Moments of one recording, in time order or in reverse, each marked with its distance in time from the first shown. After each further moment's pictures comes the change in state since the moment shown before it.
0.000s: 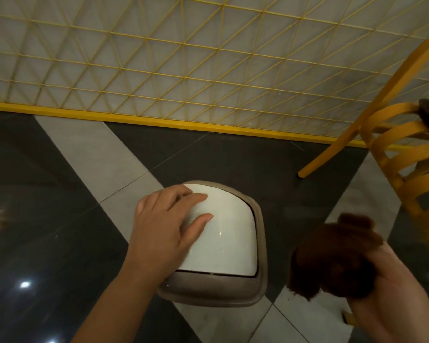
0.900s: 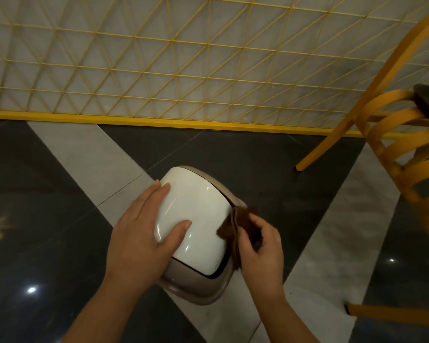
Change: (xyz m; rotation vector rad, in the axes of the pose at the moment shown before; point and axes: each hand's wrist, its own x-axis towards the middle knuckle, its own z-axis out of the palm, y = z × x) left_hand -0.016 -0.016 -0.002 -0.115 -0.071 -0.238; right_hand 0.063 0.125 0.048 -0.754 0.336 -0.179
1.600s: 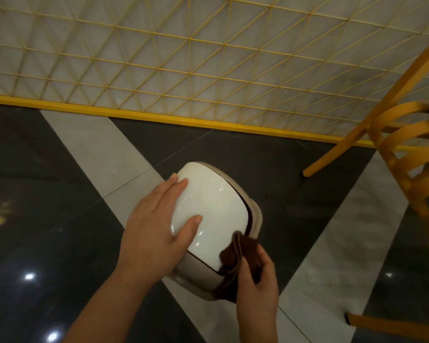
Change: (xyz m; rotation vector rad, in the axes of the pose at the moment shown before) left_hand 0.003 0.001 0.002 0.019 -0.017 0.073; right_hand -0.046 -0.001 0.018 0.336 0.106 0.383
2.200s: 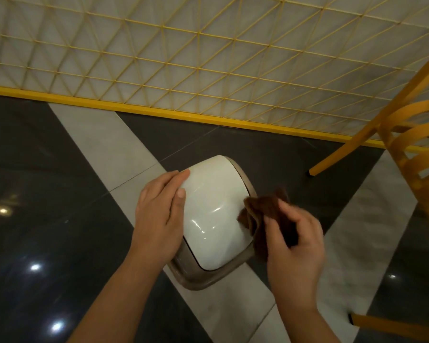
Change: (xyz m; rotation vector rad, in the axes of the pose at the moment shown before) left_hand 0.007 -0.009 0.010 -0.244 0.175 -0.097; right_hand 0.009 -0.053 -0.016 -0.287 0.004 -0.691
